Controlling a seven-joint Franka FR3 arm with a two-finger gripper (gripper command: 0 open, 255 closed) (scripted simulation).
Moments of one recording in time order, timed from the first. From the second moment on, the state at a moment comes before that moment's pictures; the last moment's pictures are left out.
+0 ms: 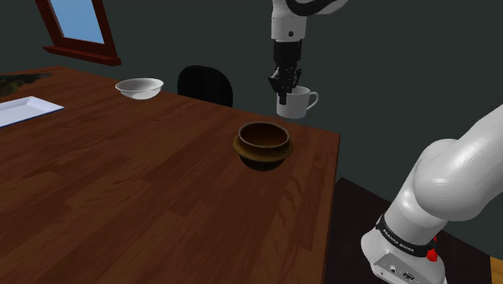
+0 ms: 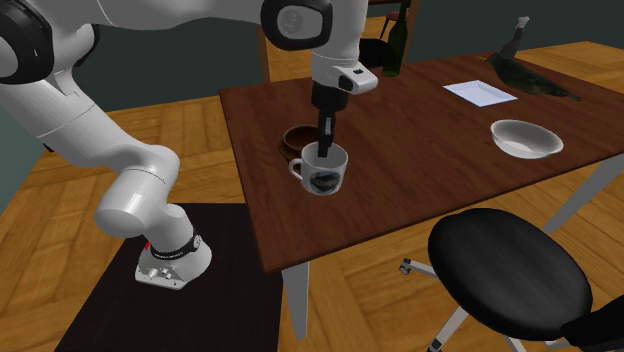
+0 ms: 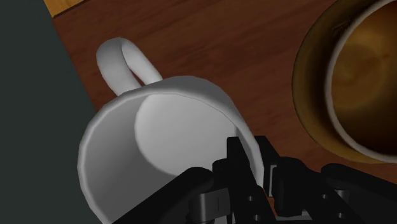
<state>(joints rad) 0.04 -0.34 0.12 -2.09 0.00 1.66 0.16</state>
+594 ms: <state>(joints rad) 0.04 -0.33 0.12 -1.96 0.00 1.54 0.15</state>
